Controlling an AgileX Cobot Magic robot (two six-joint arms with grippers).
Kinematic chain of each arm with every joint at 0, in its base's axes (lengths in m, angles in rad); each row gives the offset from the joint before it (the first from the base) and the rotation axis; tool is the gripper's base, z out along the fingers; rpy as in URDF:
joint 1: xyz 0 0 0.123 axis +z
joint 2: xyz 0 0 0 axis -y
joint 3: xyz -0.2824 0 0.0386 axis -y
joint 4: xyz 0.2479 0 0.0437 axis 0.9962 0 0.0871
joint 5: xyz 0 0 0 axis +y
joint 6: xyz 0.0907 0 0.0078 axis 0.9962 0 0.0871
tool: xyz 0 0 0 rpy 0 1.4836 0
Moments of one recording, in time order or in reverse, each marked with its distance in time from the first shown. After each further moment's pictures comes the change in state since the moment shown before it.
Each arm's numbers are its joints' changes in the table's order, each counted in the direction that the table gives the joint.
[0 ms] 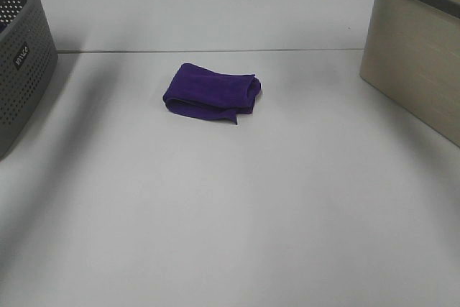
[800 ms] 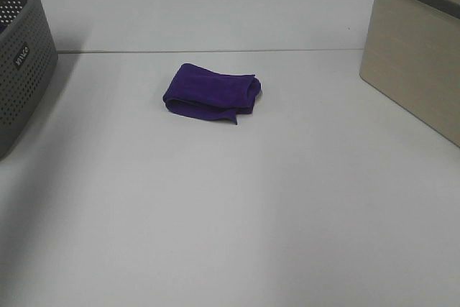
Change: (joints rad) left arm 0.140 0.958 -1.026 0.037 -0.103 0.064; right arm -0.375 1.112 -1.091 -0.110 0.001 0.187
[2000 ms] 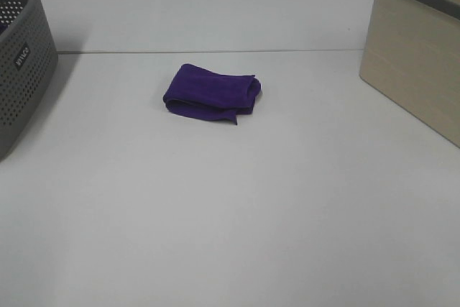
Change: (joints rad) left arm 0.000 1.199 -0.811 -0.040 -0.062 -0.004; right arm 0.001 1.217 -0.904 0.017 -0.159 0.035
